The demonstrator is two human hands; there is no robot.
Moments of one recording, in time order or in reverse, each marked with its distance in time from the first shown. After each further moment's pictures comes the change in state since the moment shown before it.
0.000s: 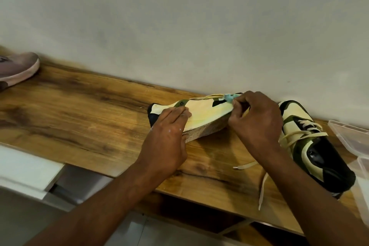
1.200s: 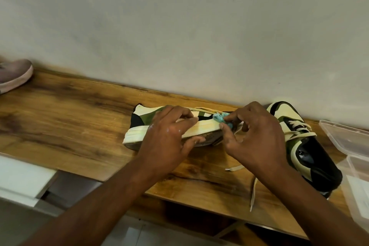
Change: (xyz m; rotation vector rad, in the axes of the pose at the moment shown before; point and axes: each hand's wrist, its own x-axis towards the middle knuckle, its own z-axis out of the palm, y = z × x) left_hand 0.016 0.007 0.002 -0.009 0.106 0.196; right_hand -0.024 0.002 -0.043 0.045 -0.226 -0.073
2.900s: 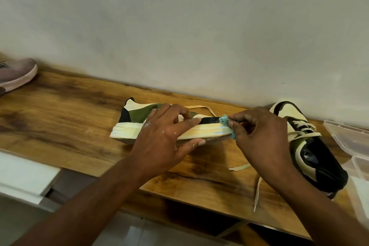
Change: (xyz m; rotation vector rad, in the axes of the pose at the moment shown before) left_hand -0.004 -0.011 -0.015 0.048 -0.005 0.119; right_hand 0.002 -0.006 -0.002 0.178 0.009 0.145
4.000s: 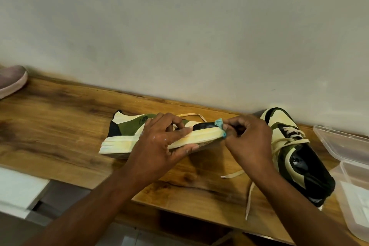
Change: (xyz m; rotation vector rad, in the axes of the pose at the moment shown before) left_hand 0.002 -0.003 0.015 -0.216 0.065 -0.057; right_hand 0.011 0.010 0.015 0.093 0.061 0.133
